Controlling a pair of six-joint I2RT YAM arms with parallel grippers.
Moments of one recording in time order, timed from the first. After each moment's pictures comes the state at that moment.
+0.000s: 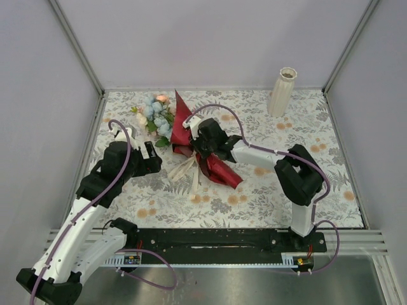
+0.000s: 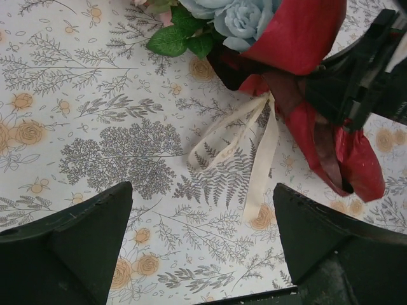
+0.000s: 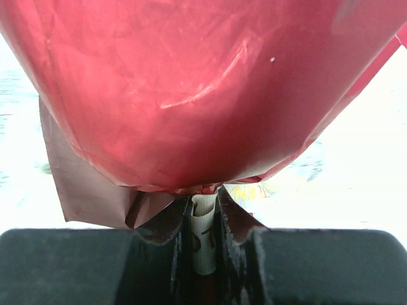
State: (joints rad) left arm -0.39 0.73 0.87 -0.75 -0.14 -0.47; right arm 0.80 1.93 1.34 -0.07 0.02 -0.14
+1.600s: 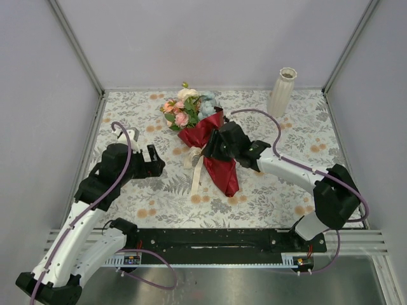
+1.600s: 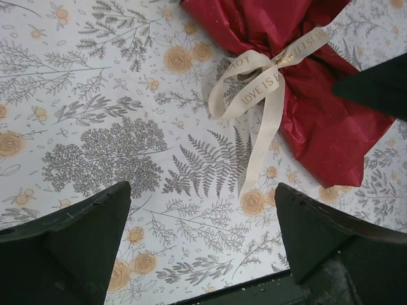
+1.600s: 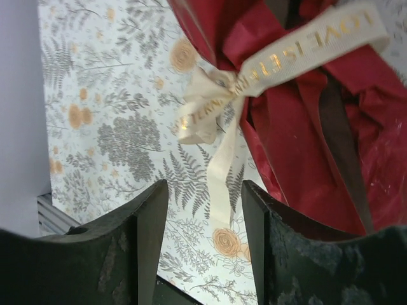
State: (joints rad) left arm -0.39 0.72 0.86 -0.74 -0.02 -0.41; right arm 0.75 1.55 1.13 -0.21 0.01 0.83
